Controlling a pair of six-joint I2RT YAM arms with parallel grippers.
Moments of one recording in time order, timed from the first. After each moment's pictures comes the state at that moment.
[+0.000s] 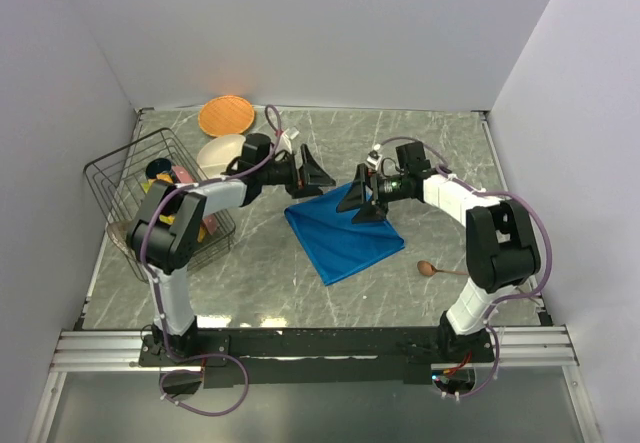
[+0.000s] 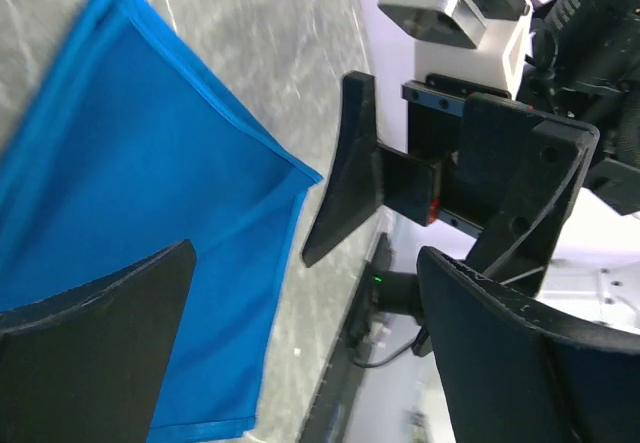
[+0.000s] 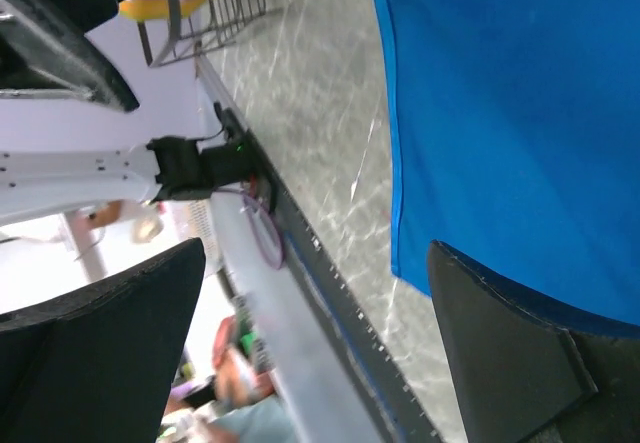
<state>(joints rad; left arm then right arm) -0.40 1.89 1.14 0.35 0.85 -0.85 0.24 1.69 1.07 -0.36 -0.99 0.45</state>
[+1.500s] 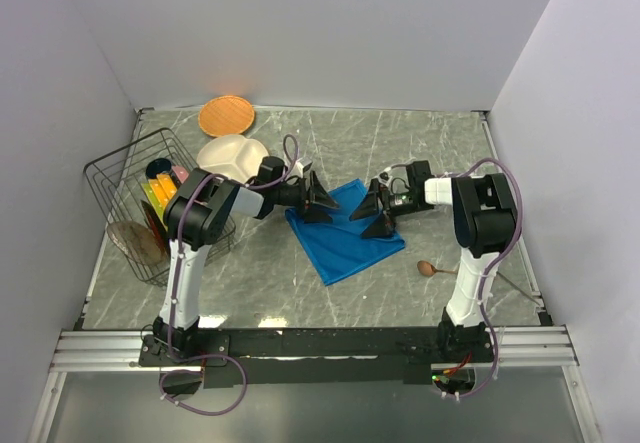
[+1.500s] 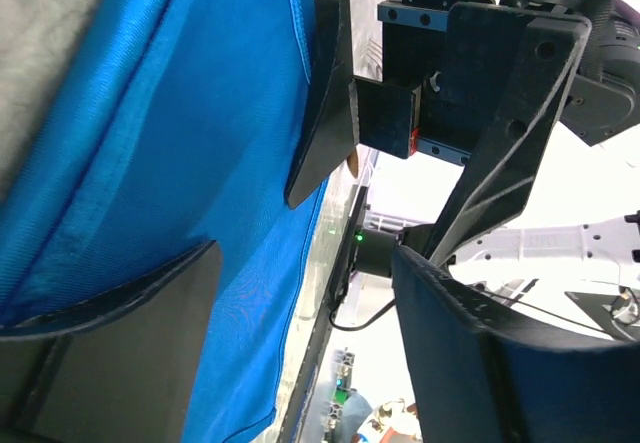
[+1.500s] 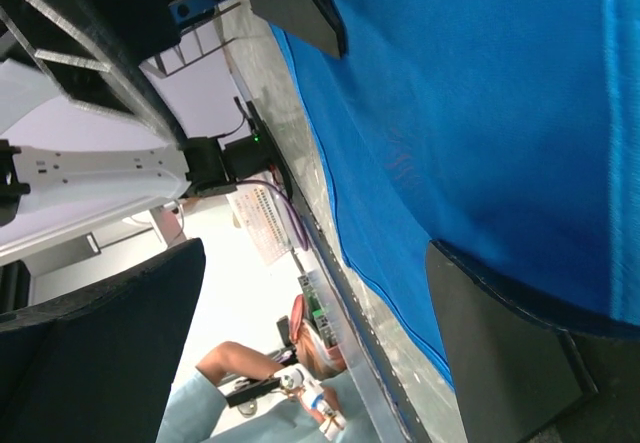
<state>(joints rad) -0.44 2.22 1.16 0.56 1.01 -1.05 0.11 1.99 1.04 -0.33 -1.14 0.39</state>
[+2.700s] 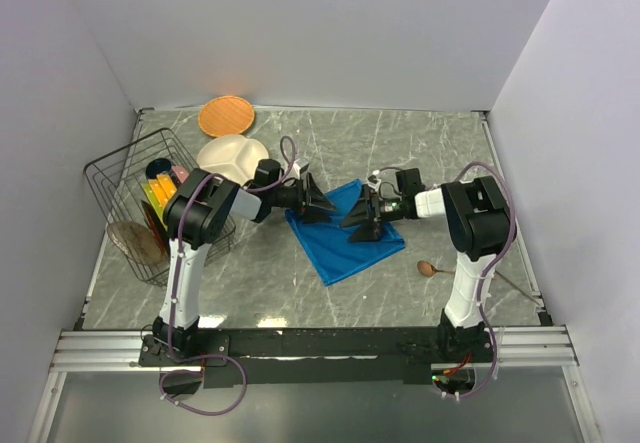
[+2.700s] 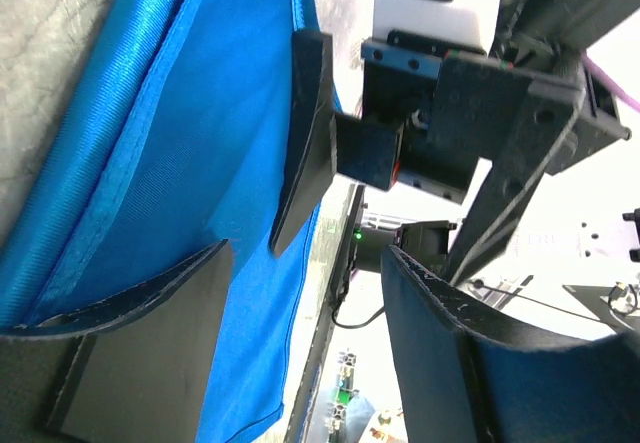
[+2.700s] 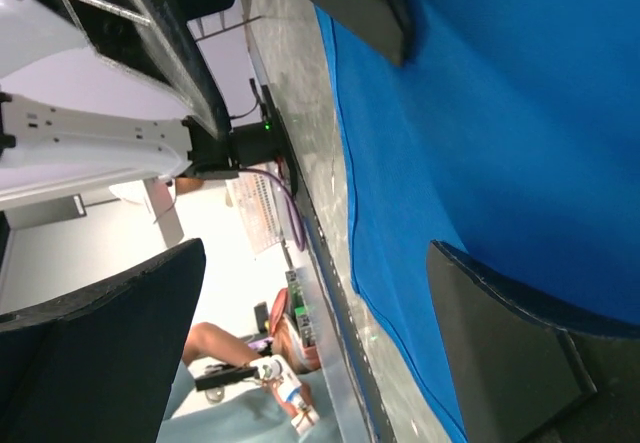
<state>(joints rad) -0.43 2.24 1.12 0.67 1.02 -1.09 0.20 1.97 0.90 0.08 -1.21 0.58</state>
